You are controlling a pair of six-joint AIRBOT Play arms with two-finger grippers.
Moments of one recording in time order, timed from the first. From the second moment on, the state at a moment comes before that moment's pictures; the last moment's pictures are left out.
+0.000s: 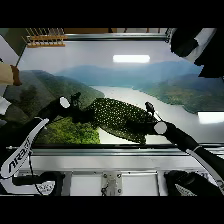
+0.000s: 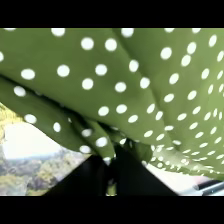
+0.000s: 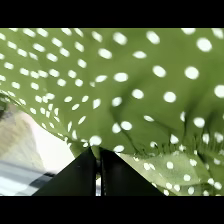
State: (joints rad) left arm -0.21 -1.49 0.93 1.00 -0.94 -1.60; right arm 0.44 -1.13 0.59 -0.83 0.54 1.74
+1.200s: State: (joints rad) left arm -0.13 -0.60 1.62 1.00 -1.03 -1.53; right arm 0.21 -0.62 1.44 -1.07 1.22 1.84
